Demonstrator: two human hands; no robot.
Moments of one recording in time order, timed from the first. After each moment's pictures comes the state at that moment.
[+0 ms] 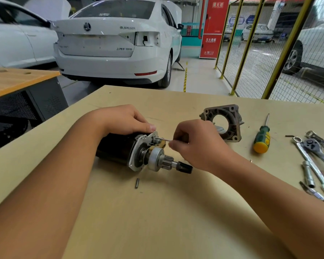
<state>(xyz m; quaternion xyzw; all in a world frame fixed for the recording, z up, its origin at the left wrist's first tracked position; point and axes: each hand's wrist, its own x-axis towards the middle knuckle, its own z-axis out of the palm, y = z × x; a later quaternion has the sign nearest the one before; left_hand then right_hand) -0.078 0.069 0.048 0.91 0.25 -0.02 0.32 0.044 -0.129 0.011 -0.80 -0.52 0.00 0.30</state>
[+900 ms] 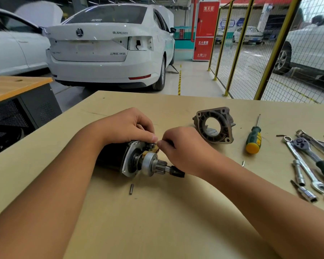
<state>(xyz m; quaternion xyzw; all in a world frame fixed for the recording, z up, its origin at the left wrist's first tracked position) -0.064 0.062 0.038 0.93 0.07 0.05 0.35 0.035 -0.122 0.016 -0.81 -0.54 0.03 0.23</state>
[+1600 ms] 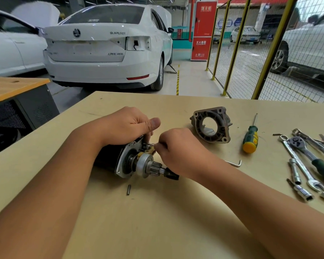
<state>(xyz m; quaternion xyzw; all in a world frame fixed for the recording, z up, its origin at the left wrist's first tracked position) -0.064 0.050 0.045 0.95 0.09 0.09 0.28 0.027 -0.118 0.015 -0.83 -0.53 0.01 0.19</state>
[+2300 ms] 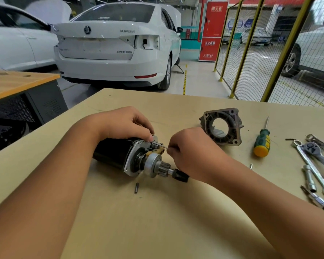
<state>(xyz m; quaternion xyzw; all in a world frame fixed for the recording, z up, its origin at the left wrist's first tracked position) -0.080 0.066 0.050 0.93 0.18 0.00 0.32 0.025 -0.124 0.020 -0.83 -0.53 0.00 0.16</state>
